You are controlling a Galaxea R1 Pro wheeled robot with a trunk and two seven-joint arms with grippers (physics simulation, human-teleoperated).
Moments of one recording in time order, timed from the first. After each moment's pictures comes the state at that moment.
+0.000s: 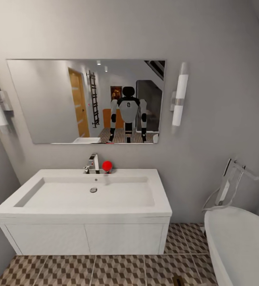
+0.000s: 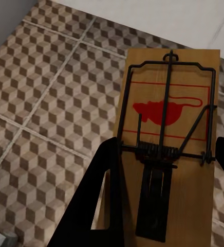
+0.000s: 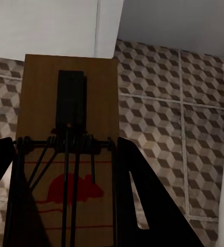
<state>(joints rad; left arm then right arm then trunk) -0.26 0.06 -0.51 0.07 0.93 -0.62 0.03 -0.38 -0.03 -0.16 0.06 0.33 -0.56 -0.08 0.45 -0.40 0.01</state>
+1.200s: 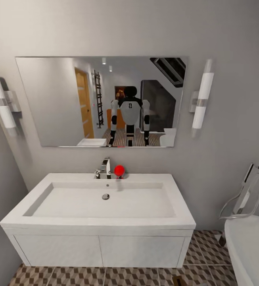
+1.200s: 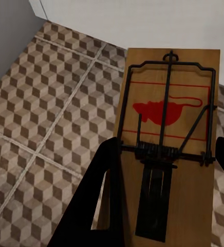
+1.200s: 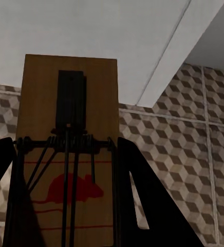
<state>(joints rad) -0.26 0.06 -0.51 0.07 0.93 -0.62 0.03 -0.38 -0.03 -0.16 0.06 0.33 -0.56 -0.08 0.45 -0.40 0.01</state>
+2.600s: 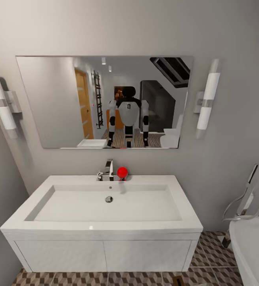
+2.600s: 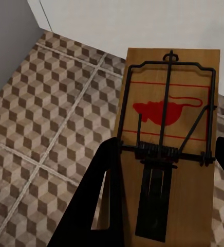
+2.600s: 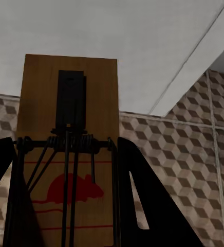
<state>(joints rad) -0.26 0.06 -0.51 0.07 0.93 -0.62 0.03 -0.38 -0.03 -0.16 0.06 0.33 -0.56 -0.08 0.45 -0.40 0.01</state>
